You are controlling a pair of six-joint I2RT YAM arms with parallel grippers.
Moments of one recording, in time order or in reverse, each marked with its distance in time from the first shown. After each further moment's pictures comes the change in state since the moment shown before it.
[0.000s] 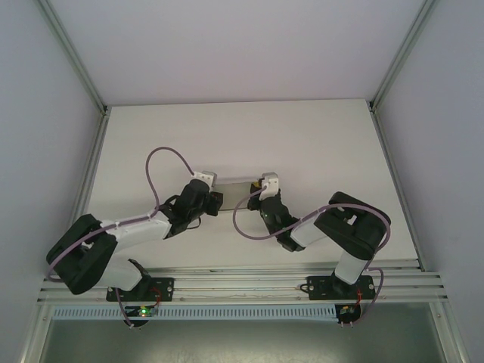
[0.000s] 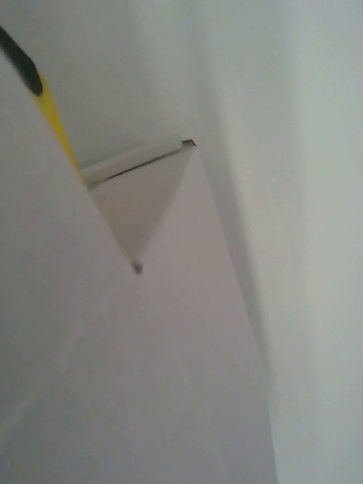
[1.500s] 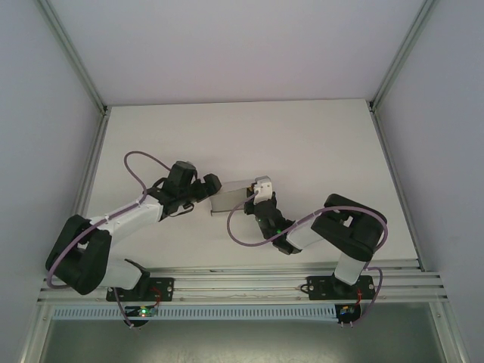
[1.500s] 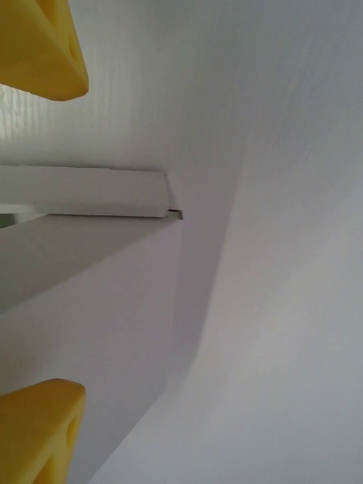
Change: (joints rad) left arm 0.210 0.024 0.145 -0.265 0.248 -0.505; right arm 0.066 0.020 0.027 -0.063 0.096 -0.054
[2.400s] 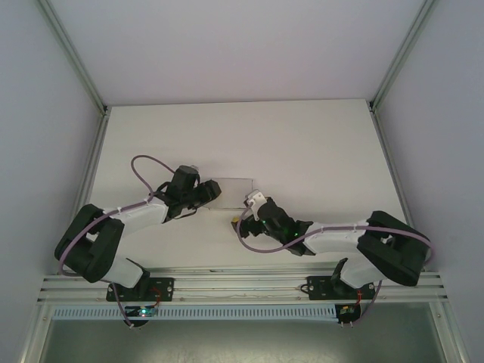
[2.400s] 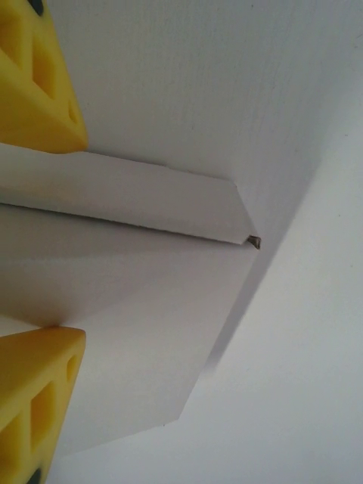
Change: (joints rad) left arm 0.000 0.089 -0.059 0.162 0.044 0.019; right arm 0.013 -0.351 -0.031 -0.629 -0.475 -0.045
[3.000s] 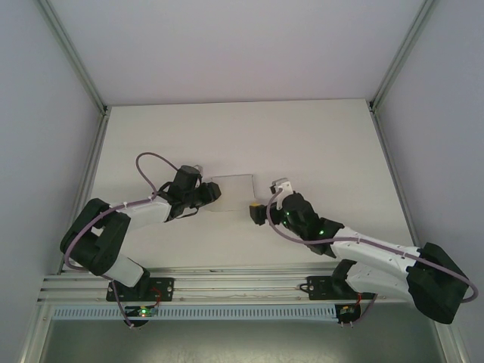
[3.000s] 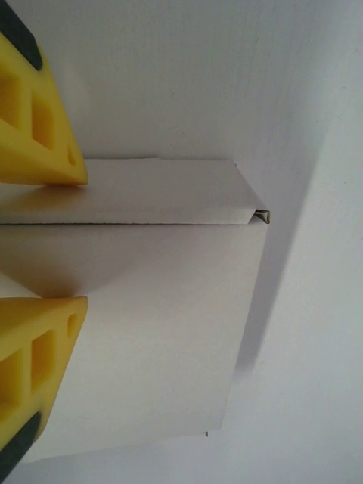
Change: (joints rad) left arm 0.000 0.056 0.000 0.076 0.034 0.083; right arm -0.173 -0.351 -0.029 -0.246 -0.007 0.163
